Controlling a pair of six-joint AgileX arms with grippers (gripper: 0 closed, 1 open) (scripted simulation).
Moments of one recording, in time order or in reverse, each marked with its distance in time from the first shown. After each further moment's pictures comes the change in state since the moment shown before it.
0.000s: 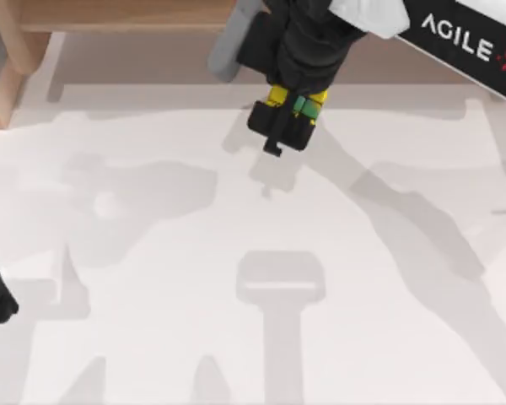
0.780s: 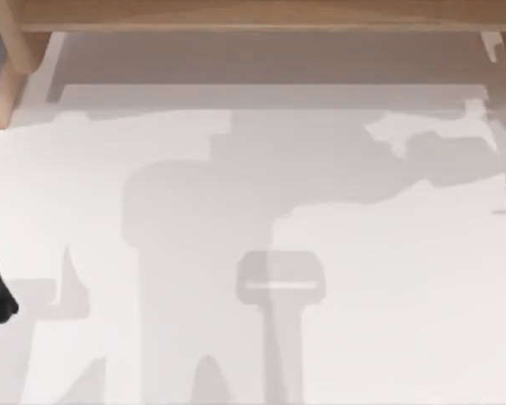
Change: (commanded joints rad) left arm 0.000 0.000 0.000 0.000 0.000 0.000; right arm -0.793 0.125 0.464 -0.522 -0.115 0.113
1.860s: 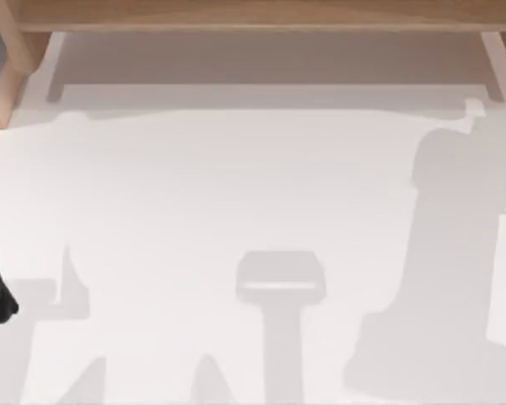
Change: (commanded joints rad) left arm 0.000 0.000 0.000 0.000 0.000 0.000; right arm -0.209 0.351 0.168 -0.016 -0.067 0.090
